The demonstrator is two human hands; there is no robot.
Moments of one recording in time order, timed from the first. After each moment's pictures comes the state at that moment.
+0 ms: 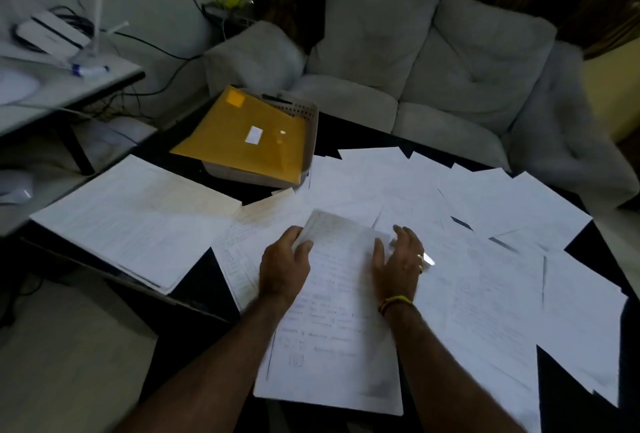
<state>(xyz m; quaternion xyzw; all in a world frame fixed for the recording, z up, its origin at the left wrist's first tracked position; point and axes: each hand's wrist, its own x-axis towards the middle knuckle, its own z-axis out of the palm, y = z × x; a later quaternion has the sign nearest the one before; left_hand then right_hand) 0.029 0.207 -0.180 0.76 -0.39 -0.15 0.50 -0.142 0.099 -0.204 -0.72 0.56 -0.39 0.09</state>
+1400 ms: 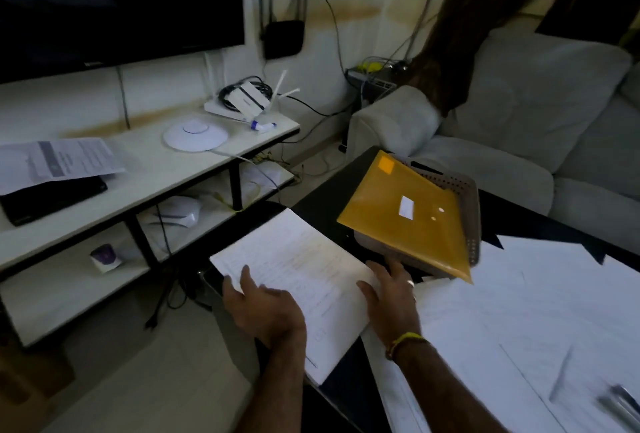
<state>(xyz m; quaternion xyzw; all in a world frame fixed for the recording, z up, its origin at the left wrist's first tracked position) 0.249 0.278 -0.192 0.83 0.04 0.11 0.54 0.129 0.152 -0.181 -0.87 0.39 -0.19 0.22</state>
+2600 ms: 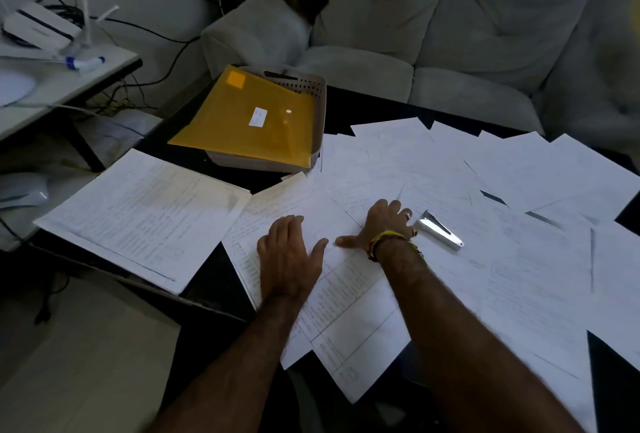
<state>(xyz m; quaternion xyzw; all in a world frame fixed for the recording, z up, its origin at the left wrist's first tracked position) 0.041 0.207 -0.215 0.83 -0.47 0.03 0.28 -0.068 0.084 -0.153 -0.74 0.65 0.09 0.17</state>
